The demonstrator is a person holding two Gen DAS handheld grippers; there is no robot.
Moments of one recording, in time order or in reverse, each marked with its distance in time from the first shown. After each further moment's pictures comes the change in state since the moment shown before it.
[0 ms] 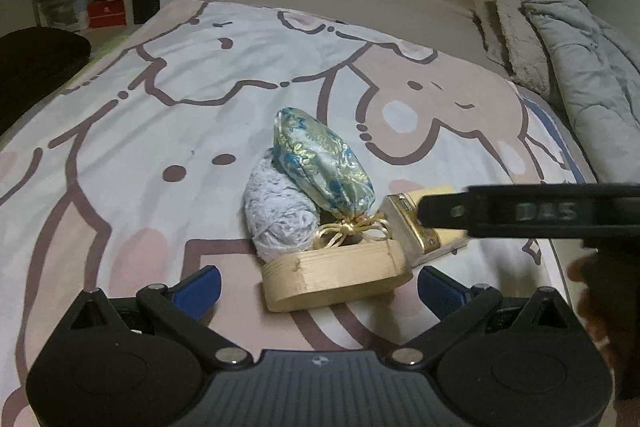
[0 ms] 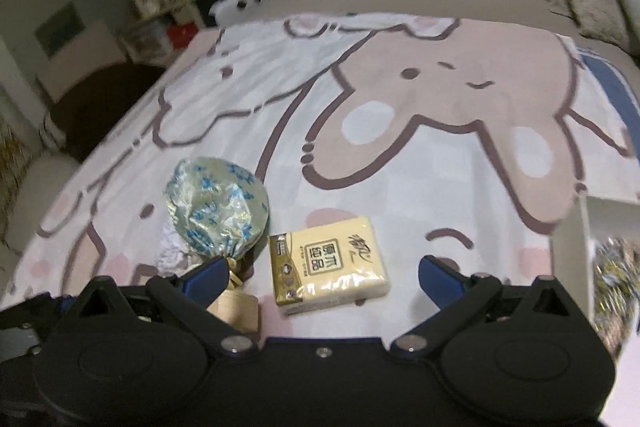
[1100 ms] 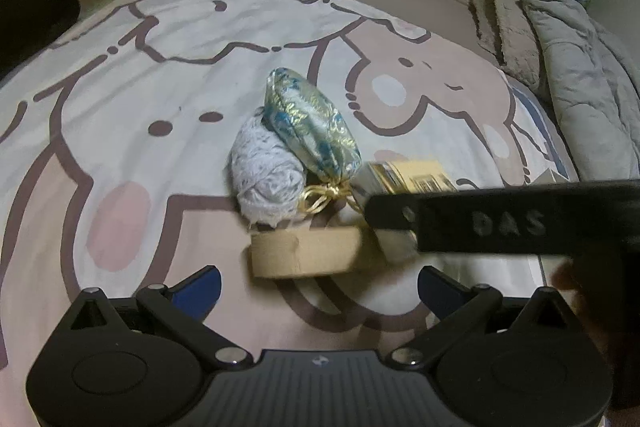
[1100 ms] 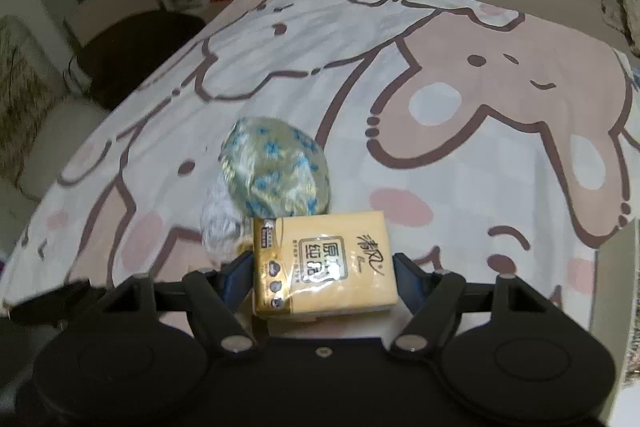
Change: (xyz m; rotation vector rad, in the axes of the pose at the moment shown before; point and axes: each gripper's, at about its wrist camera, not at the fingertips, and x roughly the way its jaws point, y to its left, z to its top) left arm -0.001 0.005 -0.009 -0.066 0.091 -0.079; right arm -0.003 0.038 -0.006 -0.103 0.106 0.070
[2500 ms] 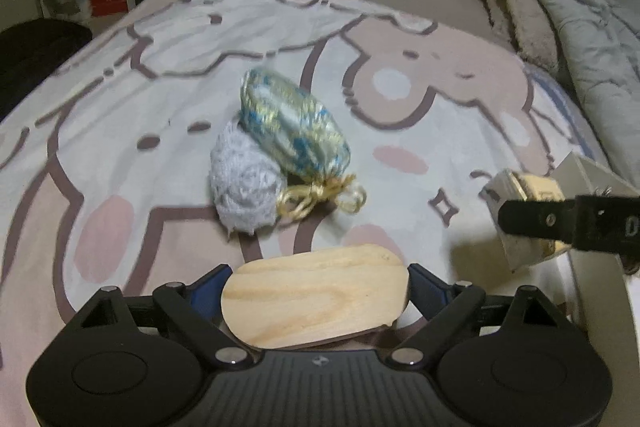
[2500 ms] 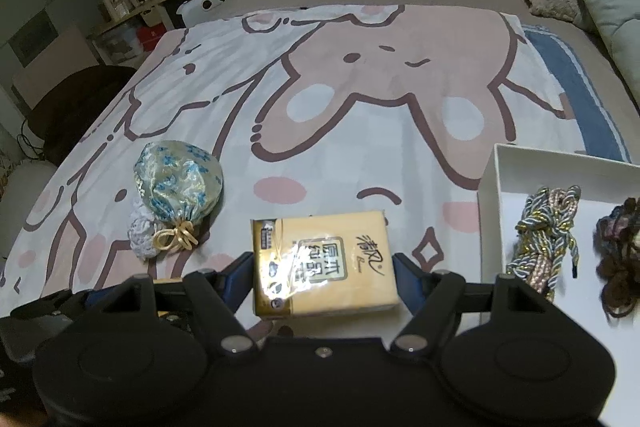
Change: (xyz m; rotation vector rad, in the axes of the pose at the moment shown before) left arm 0.015 -0.033 -0.004 0.067 -0.052 0.124; right arm -0.045 -0.064 -0.040 0.203 -0.124 -0.122
